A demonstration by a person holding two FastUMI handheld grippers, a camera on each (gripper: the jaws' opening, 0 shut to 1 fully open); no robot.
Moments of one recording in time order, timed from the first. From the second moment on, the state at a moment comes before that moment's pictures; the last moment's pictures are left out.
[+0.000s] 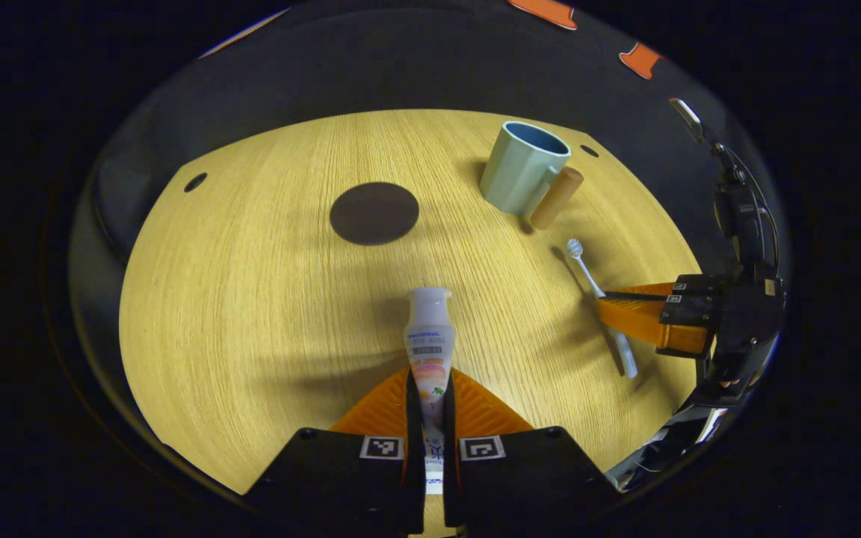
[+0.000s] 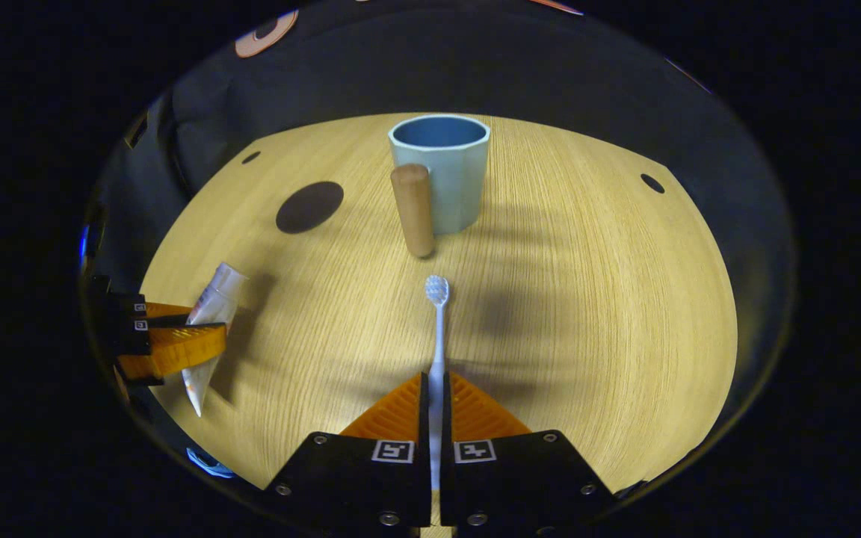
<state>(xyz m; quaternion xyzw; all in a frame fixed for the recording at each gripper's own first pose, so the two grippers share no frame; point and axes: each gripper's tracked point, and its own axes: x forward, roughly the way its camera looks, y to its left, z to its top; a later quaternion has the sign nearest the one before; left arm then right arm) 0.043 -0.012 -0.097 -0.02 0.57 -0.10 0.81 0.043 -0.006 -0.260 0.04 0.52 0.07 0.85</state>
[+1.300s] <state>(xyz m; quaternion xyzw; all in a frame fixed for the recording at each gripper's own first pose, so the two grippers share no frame) 0.074 -0.002 -0.086 -0.01 0.41 -0.07 0.91 0.130 -0.034 -0.085 0.07 0.14 0.06 0.99</state>
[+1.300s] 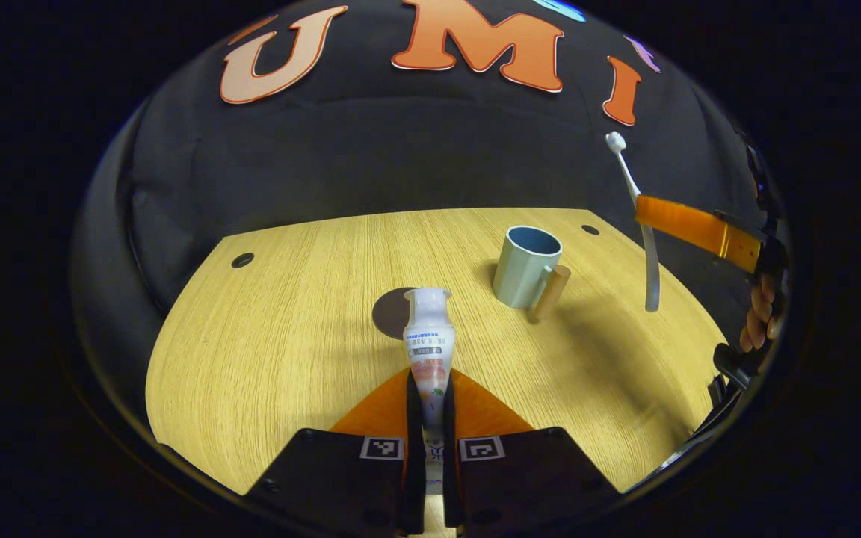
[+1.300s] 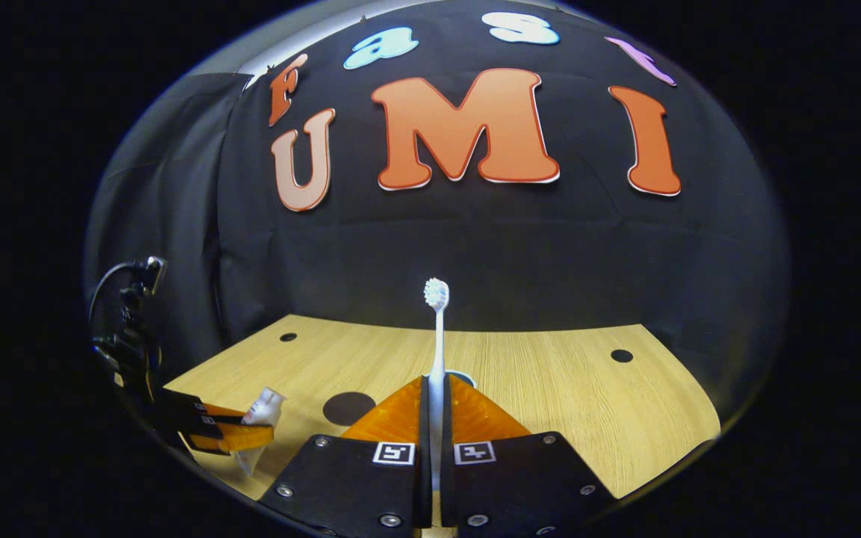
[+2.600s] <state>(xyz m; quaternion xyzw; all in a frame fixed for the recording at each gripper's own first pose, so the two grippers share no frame) 0.121 -0.007 -0.107 -0.01 0.37 -0.08 0.92 0.257 -0.035 -0.123 0.11 0.01 0.08 0.99</state>
